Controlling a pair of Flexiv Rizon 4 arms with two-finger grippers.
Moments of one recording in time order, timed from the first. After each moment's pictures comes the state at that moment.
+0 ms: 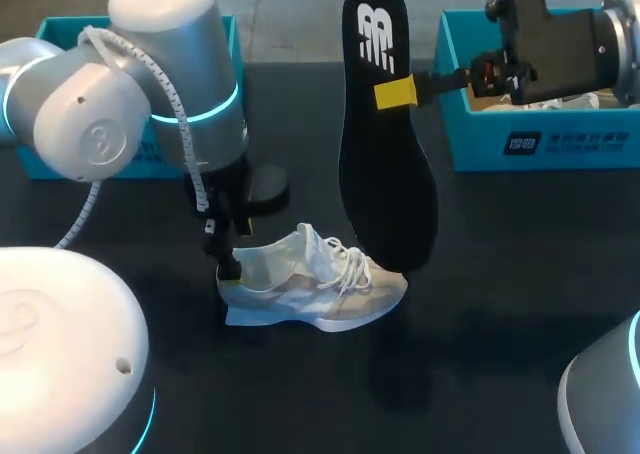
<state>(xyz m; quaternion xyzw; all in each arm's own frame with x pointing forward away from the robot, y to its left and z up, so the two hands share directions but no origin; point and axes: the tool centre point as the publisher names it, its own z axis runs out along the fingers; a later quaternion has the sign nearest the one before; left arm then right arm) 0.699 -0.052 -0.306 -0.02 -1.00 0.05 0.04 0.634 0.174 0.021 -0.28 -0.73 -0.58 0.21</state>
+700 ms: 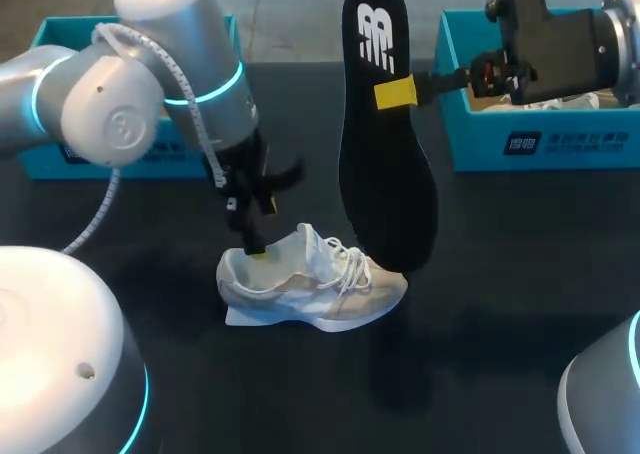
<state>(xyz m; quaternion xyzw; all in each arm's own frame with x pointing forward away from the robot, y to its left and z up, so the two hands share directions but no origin) 0.752 -0.087 -0.328 -0.02 -0.99 0.11 0.05 0.634 0.174 0.021 -0.28 -0.73 -0.58 0.21</state>
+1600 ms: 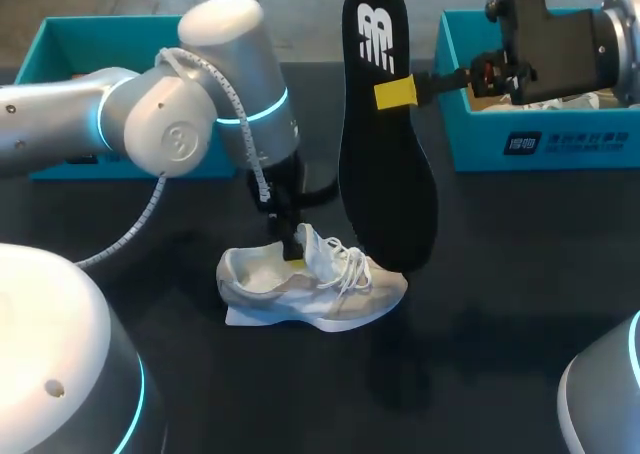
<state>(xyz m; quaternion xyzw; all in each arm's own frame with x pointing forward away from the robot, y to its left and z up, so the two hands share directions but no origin) 0.751 -0.132 -0.378 -0.01 -0.99 0.11 0.09 0.634 0.174 0.021 -0.28 -0.73 -0.58 0.21</state>
